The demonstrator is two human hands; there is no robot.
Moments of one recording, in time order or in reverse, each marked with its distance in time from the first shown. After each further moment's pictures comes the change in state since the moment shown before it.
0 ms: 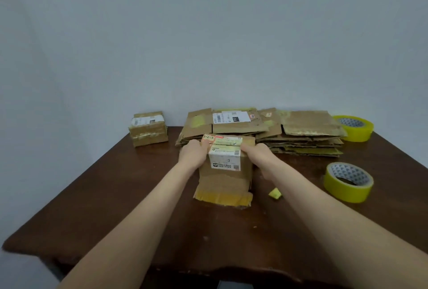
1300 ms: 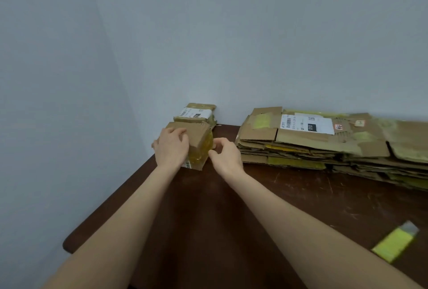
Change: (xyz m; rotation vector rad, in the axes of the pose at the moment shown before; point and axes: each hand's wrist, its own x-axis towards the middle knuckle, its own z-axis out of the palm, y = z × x) left_hand 0.073 -0.143 -0.112 0.196 0.487 -0.046; right_hand 0.036 -0.063 0.214 -0.187 -0.174 -0.421
